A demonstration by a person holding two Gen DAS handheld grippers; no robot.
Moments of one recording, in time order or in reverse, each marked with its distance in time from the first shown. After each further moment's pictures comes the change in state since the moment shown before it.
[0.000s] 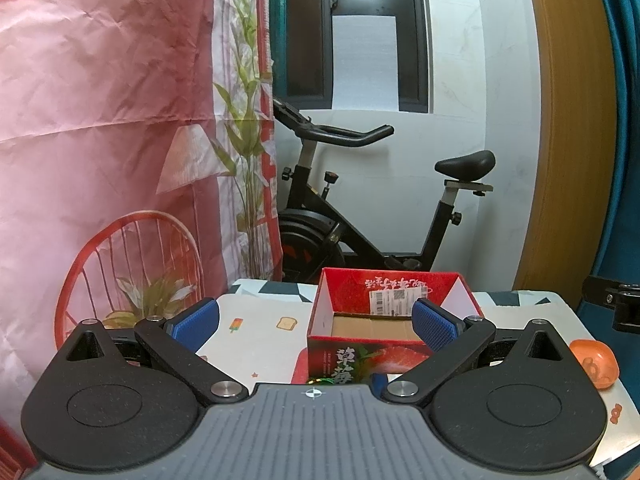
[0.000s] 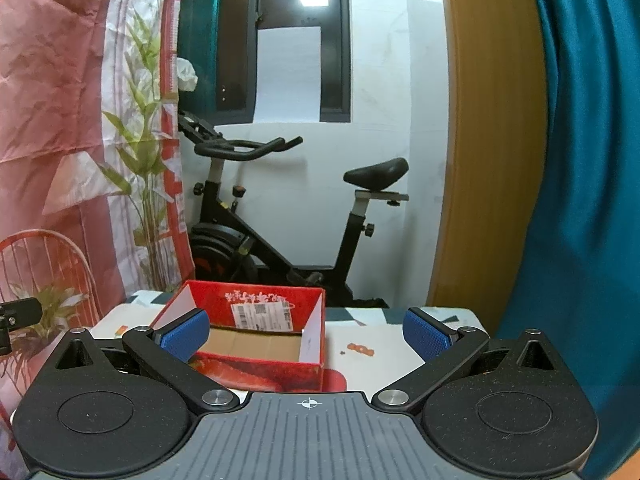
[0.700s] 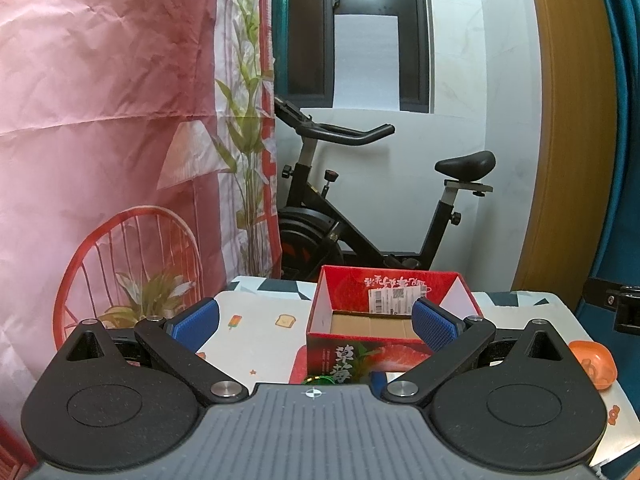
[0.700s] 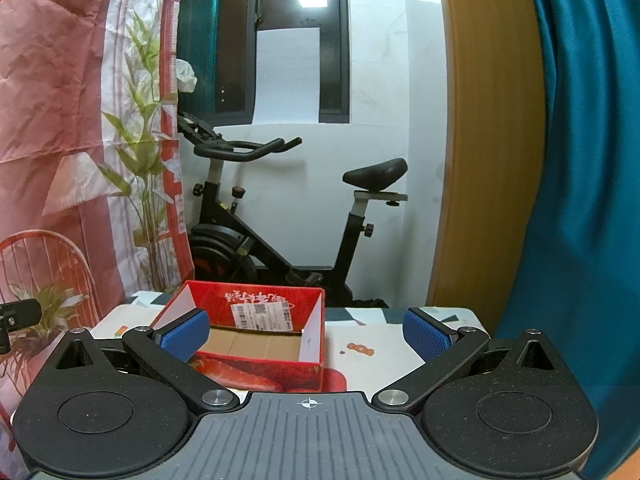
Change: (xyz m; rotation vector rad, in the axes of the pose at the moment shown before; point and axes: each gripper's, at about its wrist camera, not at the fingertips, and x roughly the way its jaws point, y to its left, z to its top) left arm 0.000 0.000 -0.003 -0.010 0.002 -0.002; right arm 0.000 0.004 0.000 -0.003 -0.004 0.000
